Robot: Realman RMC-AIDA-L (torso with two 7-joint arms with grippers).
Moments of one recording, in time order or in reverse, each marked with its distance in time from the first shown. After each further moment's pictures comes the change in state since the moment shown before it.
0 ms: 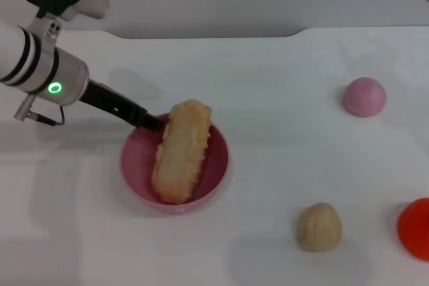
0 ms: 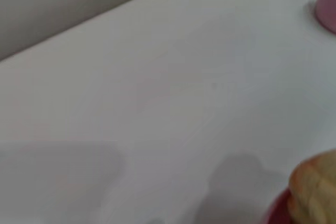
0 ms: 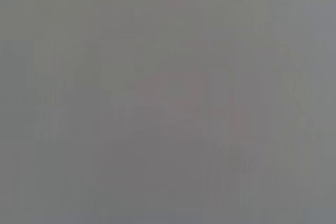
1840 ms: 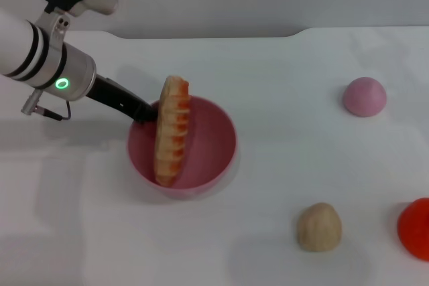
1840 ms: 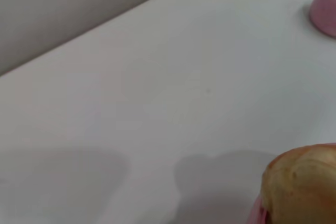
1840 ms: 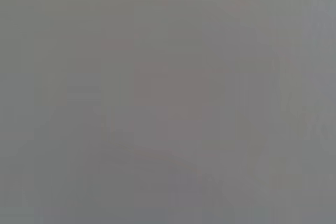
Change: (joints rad) left arm -0.027 0.000 0.015 -0.027 0.001 -0.019 0.018; right arm 0.009 -0.002 0.043 -0.021 -0.001 0.007 0.001
